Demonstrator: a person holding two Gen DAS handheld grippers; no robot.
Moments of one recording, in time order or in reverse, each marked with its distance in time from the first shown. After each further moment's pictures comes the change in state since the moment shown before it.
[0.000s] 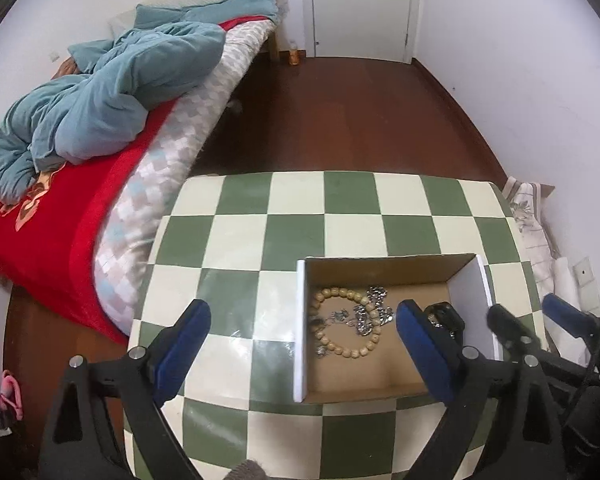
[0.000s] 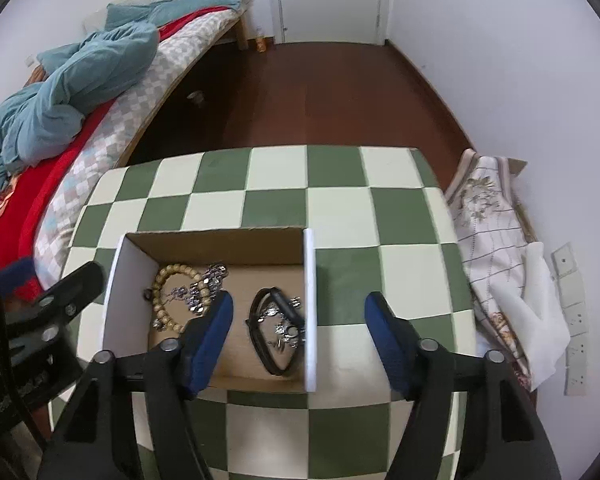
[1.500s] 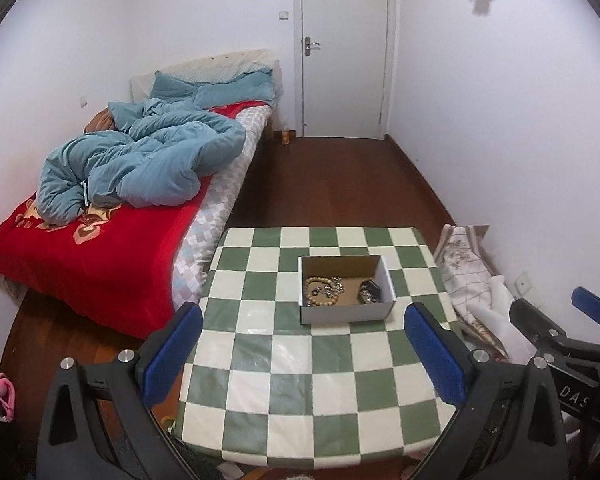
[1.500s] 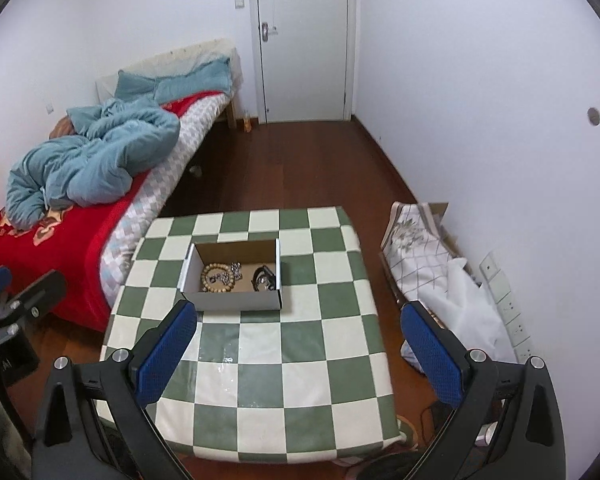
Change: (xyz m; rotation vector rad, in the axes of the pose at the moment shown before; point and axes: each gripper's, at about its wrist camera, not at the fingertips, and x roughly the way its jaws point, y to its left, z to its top) left arm -0.284 0.024 -0.118 -0.002 -0.291 -0.079; right arm -0.317 -0.023 -0.135 0.038 -0.304 -0.052
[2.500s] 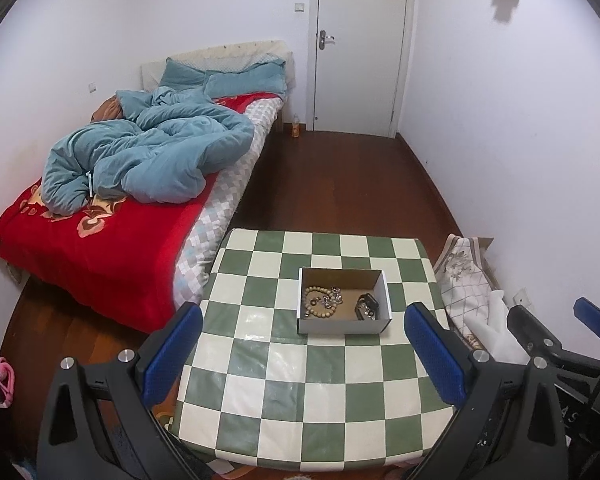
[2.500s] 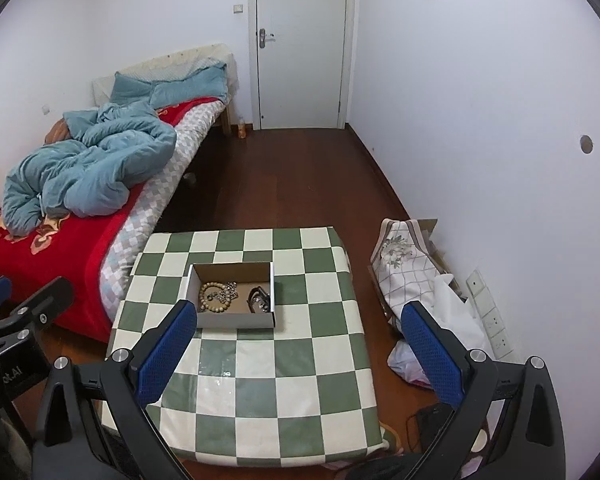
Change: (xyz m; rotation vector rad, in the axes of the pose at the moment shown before) left arm 0.010 -0.003 0.041 -0.052 0.043 0.032; right arm -0.002 0.006 0.054 -0.018 0.027 -0.036
